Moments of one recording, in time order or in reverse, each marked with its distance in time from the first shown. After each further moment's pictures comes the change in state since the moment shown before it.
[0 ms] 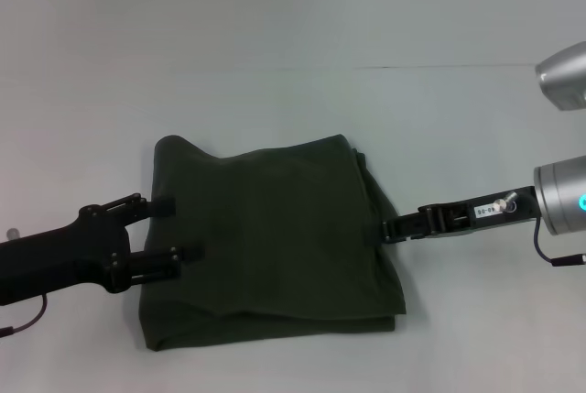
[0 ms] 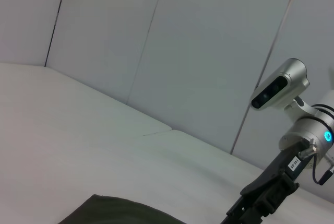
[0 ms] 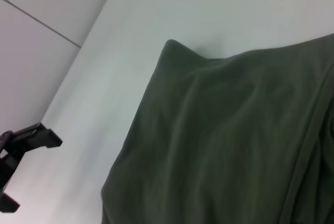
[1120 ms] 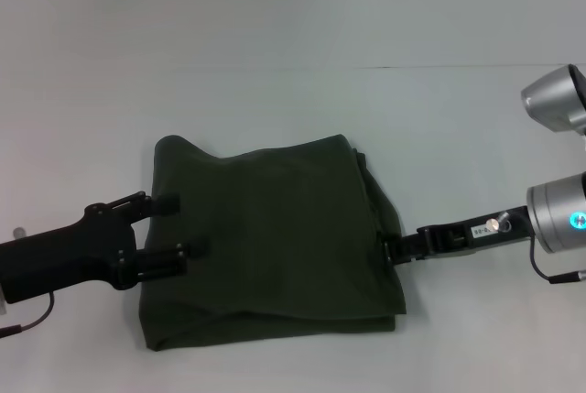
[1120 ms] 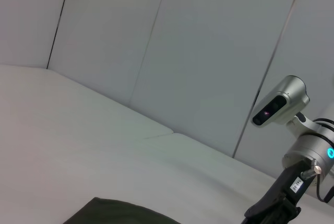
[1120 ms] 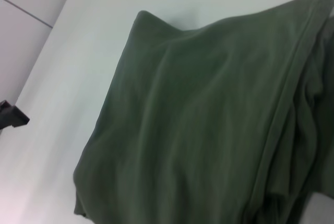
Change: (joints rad) left arm -0.010 -0.005 -0.009 -0.025 0.000 -0.017 0.014; right arm -0.004 0.019 -0.008 0.012 -0.068 0.048 0.035
